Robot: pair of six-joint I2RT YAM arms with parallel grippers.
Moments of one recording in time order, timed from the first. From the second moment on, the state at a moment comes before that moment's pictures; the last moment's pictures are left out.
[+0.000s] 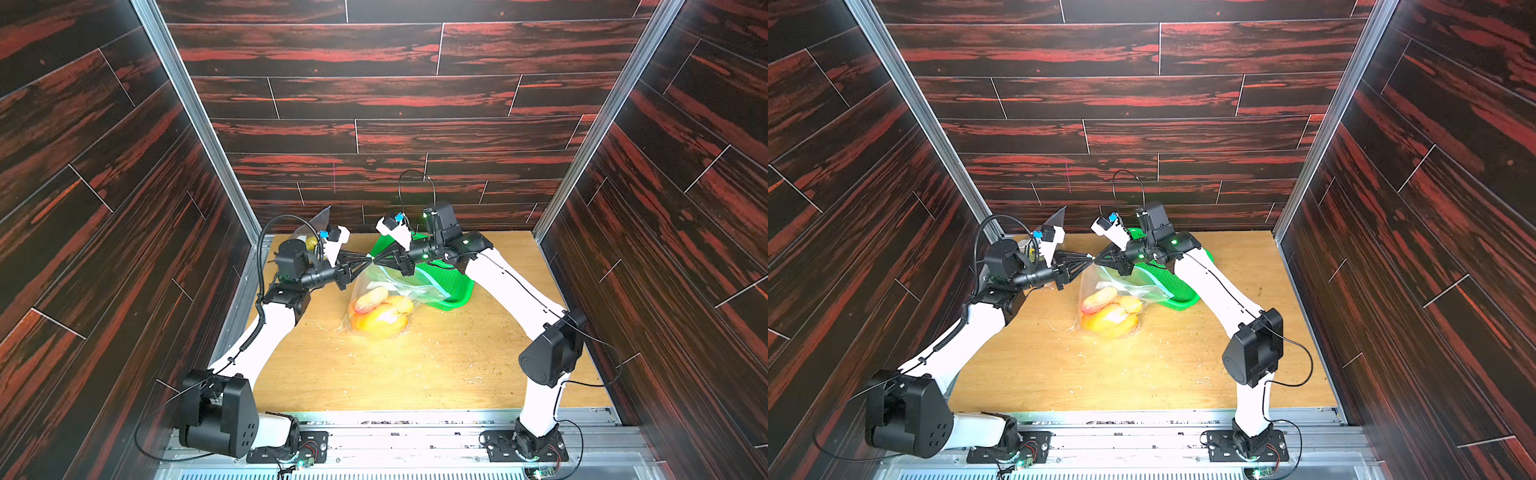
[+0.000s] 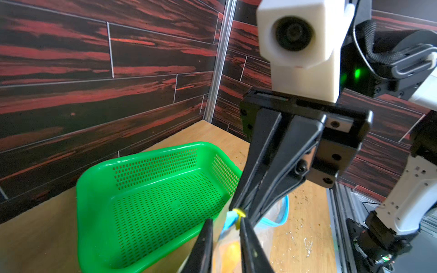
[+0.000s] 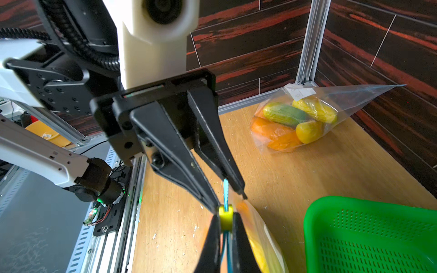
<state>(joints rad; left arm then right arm) -0.15 1.39 1.04 0.22 0.97 -0.11 0.63 1.91 1.96 -0.65 -0.79 -0.27</state>
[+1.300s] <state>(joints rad) -0.15 1.27 0.92 0.29 0.58 -0.30 0.50 1.73 1.64 -0.52 -0.70 -0.21</state>
